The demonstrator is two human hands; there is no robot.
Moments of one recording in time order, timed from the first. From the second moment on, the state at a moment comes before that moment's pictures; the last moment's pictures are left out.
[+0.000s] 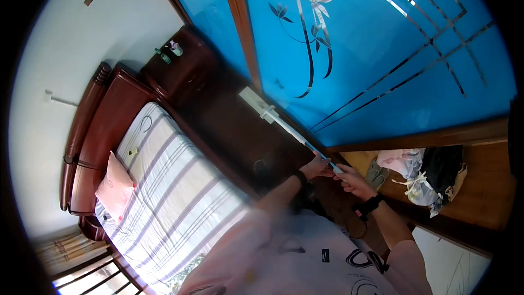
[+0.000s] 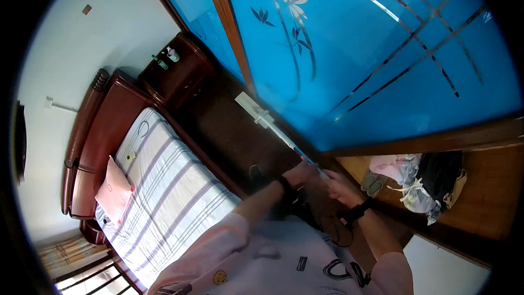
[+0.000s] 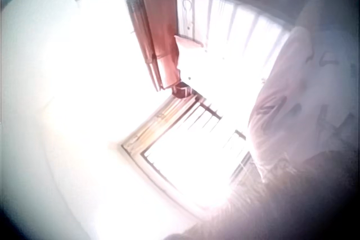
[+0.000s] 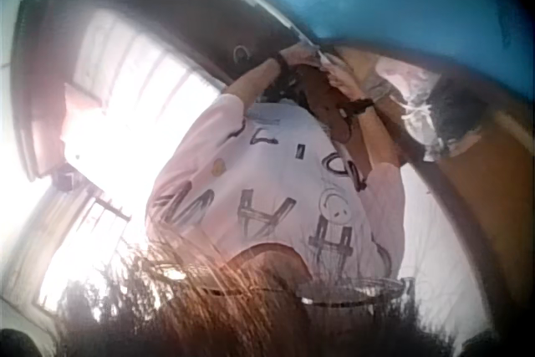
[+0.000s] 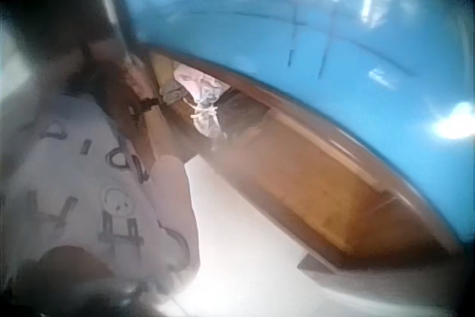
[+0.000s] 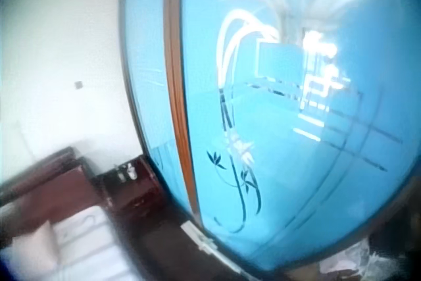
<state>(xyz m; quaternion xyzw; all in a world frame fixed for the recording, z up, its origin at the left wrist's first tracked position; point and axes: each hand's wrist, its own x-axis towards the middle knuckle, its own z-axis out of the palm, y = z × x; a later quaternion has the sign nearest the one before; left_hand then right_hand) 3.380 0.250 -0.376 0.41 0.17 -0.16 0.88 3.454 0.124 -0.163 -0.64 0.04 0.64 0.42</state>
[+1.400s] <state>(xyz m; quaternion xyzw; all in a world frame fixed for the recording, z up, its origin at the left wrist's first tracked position) 3.402 0.230 -0.319 0.21 0.28 -0.19 0.92 3.493 0.080 -0.162 -0.65 -0.04 0.65 0.40</state>
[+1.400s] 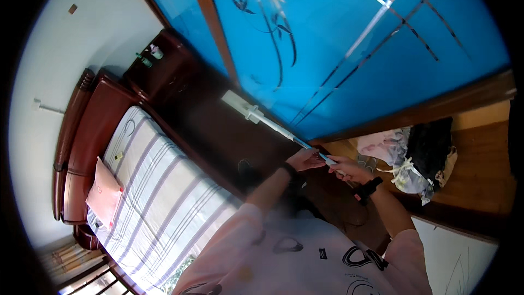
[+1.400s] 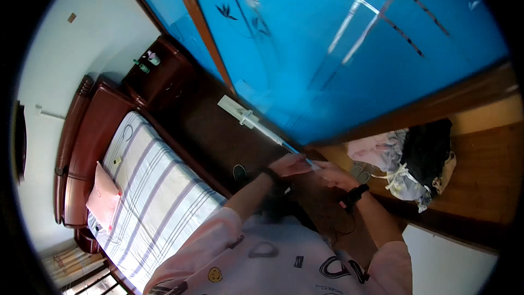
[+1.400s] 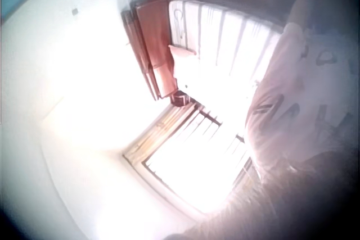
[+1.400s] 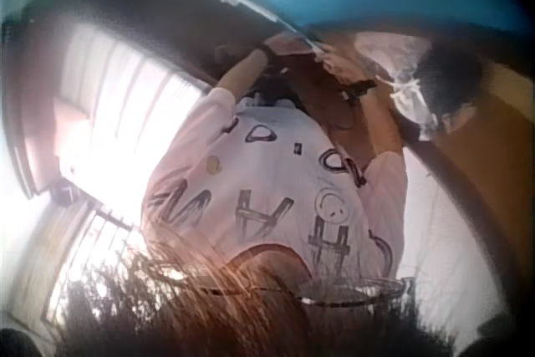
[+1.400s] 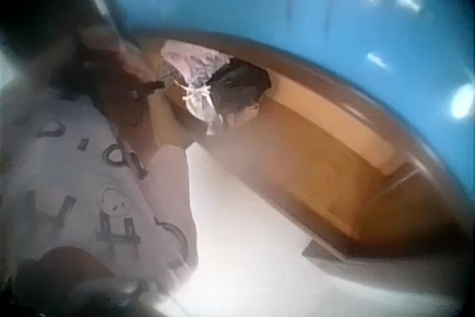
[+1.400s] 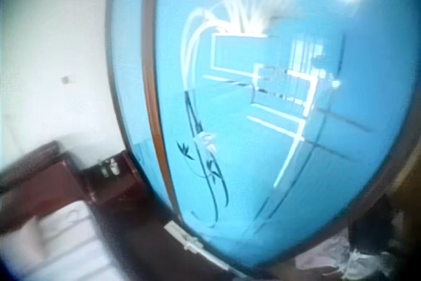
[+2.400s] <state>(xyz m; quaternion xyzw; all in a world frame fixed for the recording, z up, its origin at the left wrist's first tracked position) 3.306 0.440 -0.337 0.21 0.34 -0.01 0.92 3.422 0.320 -0.181 -0.64 -0.15 0.68 0.34</state>
